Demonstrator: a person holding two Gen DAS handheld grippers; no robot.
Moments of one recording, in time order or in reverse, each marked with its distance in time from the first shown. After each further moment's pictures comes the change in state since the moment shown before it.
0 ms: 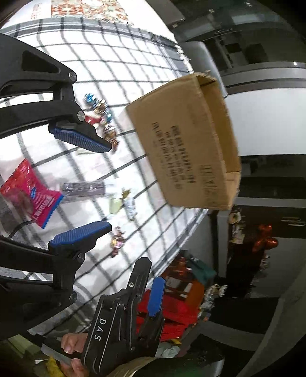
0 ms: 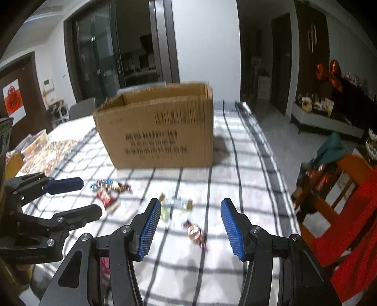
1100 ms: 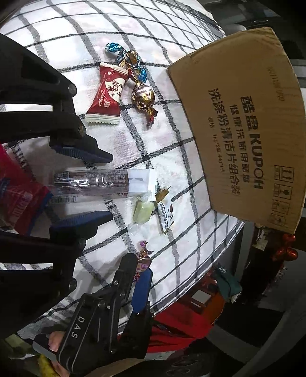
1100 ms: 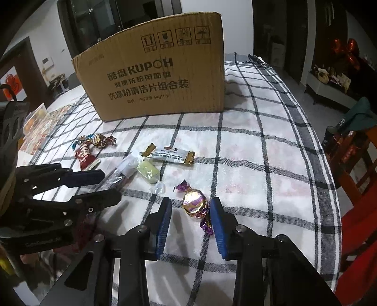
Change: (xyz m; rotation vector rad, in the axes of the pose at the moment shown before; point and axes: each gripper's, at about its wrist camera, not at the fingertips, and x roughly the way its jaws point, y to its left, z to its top) left arm 0.089 0.009 -0.020 -0.099 0.186 -0.084; right arm 0.072 -0.006 -0.033 -0.007 0.220 0.067
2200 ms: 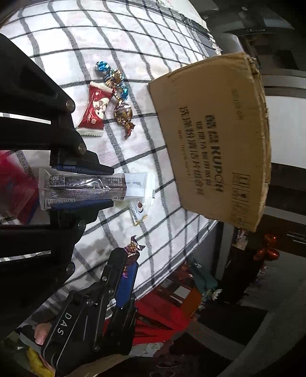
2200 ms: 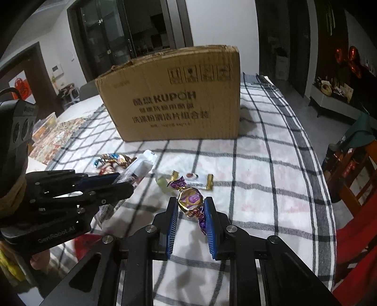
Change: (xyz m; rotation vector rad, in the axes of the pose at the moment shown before) left arm -0.047 0.006 0.006 -0.028 -0.134 -0.012; right arm -0.035 0.022 0.015 -0.016 -0.103 0.041
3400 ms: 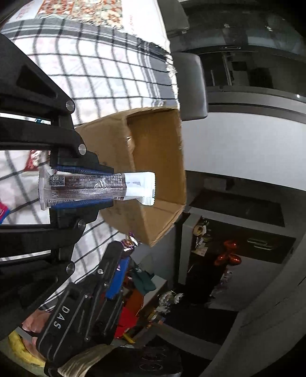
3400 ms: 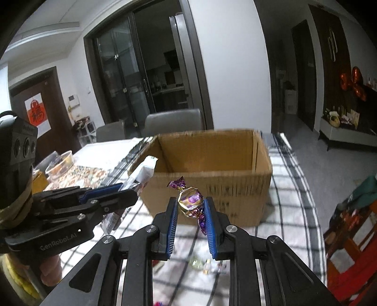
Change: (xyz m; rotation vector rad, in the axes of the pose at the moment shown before) left arm -0.080 0.037 0.091 -0.031 -0.236 0.048; right arm -0.041 0.035 0.110 -0.018 -0.247 0.067
